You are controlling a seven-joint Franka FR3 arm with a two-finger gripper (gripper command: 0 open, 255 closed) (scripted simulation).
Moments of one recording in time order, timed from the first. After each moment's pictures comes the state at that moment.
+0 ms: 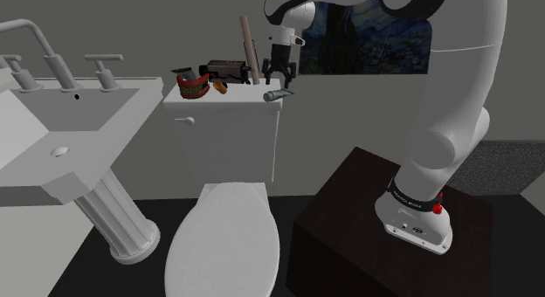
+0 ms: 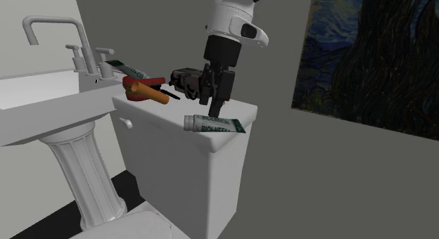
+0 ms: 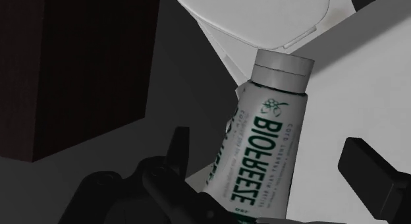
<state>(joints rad) -0.24 0.31 -0.01 -1.70 0.27 1.84 1.14</state>
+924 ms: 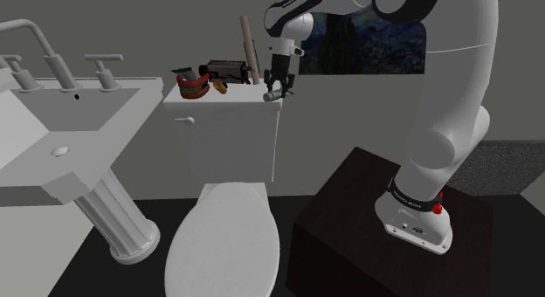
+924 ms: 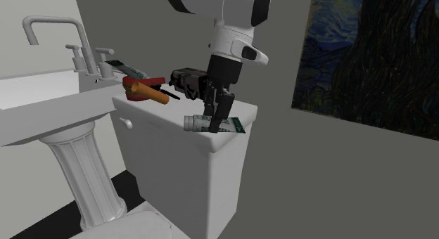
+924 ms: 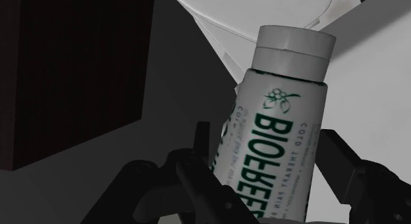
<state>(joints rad) -0.24 0.36 -0.02 -1.74 0.28 1.92 1.13</state>
